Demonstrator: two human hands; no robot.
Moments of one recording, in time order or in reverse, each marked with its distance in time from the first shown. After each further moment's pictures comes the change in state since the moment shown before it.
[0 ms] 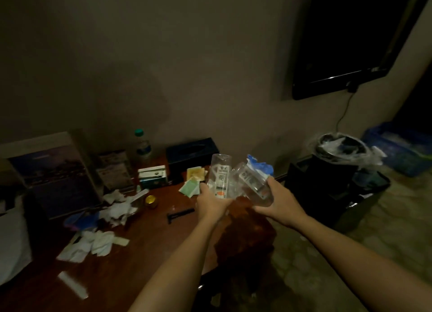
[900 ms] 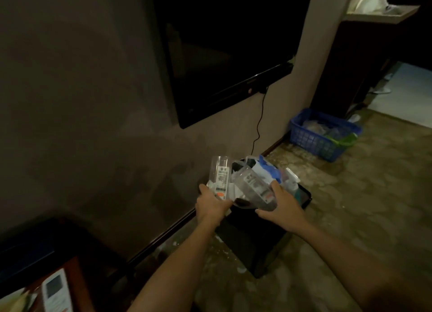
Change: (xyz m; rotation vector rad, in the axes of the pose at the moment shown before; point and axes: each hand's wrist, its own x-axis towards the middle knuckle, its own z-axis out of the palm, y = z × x) left_hand 0.180 0.295 0.430 0.086 -0.345 0.088; right_hand 0.186 0.403 -0.260 -0.058 0.139 0.343
